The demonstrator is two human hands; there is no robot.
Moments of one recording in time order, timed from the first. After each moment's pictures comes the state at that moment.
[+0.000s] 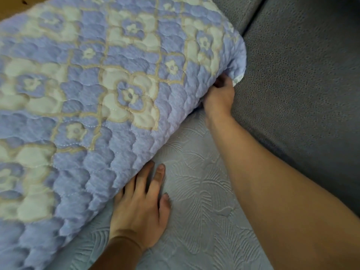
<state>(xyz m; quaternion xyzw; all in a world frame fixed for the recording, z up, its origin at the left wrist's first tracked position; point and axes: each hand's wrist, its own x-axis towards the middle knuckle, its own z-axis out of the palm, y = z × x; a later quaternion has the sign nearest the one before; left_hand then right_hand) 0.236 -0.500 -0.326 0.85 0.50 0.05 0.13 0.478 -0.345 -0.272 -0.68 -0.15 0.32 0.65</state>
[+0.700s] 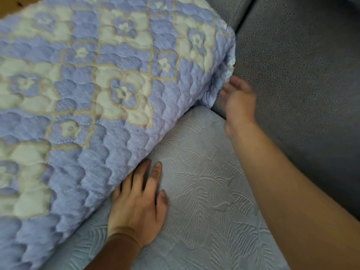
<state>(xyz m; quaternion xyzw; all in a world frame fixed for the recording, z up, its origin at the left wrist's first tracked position) 0.237 -0.500 -0.322 0.85 0.50 0.06 0.12 0.512 -0.394 -0.256 -0.70 -0.16 0.33 0.61</state>
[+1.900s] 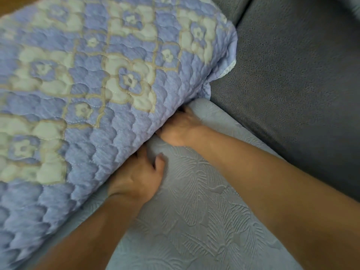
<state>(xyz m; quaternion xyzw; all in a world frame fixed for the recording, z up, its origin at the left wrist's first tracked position) 0.250 -0.465 -0.310 0.77 0.62 -0.02 0.15 0.422 -0.393 -0.302 -0.64 -0.74 0.14 -0.12</state>
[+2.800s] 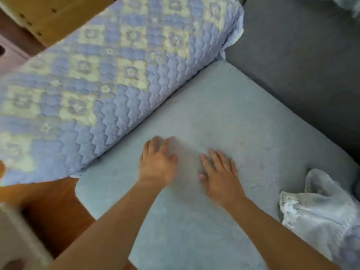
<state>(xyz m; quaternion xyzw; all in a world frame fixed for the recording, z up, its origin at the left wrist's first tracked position) 0.117 -0.654 -0.234 0.74 0.60 -0.05 0.30 0.301 -0.767 -0.248 -0.76 -0.61 0.20 -0.07</state>
